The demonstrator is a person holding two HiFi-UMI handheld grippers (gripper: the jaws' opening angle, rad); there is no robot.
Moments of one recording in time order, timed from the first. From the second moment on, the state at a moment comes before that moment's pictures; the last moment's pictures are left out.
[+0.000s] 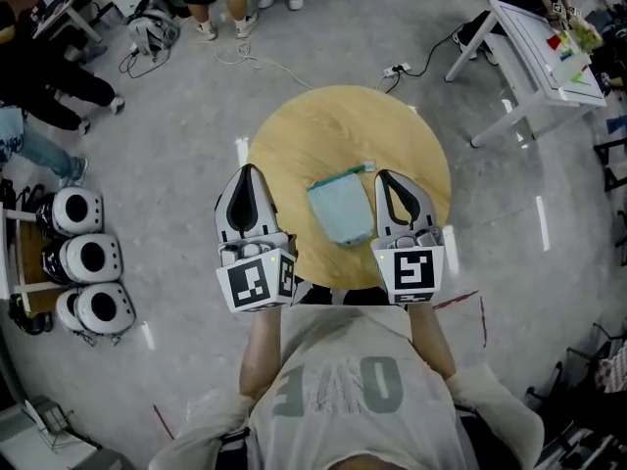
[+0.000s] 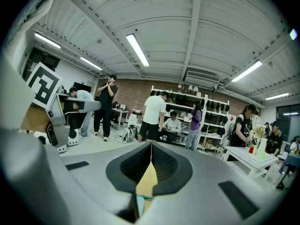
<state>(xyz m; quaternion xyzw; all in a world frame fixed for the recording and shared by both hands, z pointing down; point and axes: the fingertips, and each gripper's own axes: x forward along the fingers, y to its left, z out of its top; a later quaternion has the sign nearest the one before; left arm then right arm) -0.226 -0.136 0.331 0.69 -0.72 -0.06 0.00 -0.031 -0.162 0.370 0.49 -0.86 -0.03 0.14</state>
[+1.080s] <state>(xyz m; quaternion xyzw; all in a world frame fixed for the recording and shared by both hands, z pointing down) -0.221 -0.140 0.334 0.67 -0.74 -0.04 -0.03 -0.037 -0.174 0.388 0.44 -0.89 0.01 0.10</state>
